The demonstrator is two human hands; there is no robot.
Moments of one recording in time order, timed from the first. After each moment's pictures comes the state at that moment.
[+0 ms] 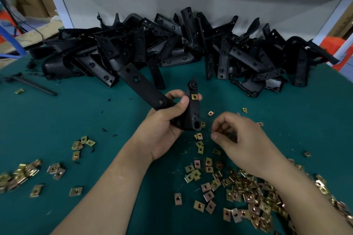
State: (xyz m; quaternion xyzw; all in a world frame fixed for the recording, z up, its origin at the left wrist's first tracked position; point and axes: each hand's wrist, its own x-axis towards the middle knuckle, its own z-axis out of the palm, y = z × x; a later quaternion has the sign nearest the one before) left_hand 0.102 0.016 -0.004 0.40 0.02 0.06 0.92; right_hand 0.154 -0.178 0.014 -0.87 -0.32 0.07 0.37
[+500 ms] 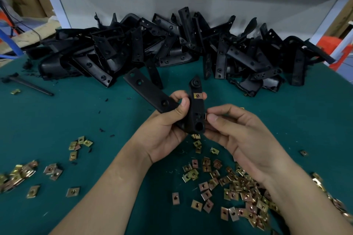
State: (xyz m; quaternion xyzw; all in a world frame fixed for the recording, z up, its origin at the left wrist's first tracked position) left_hand 0.101 0.011 -0.007 0.39 -0.07 0.02 0.92; right_hand 0.139 -0.165 0.032 -0.57 -0.15 0.27 0.76
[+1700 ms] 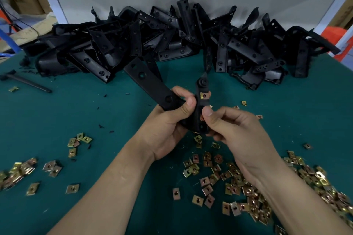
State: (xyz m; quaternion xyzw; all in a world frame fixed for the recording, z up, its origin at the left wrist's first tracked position) left_hand 0.098 0.003 -0.006 0.44 -0.05 0.04 0.90; right_hand 0.127 -0.155 0.021 -0.70 -0.16 0.16 0.68
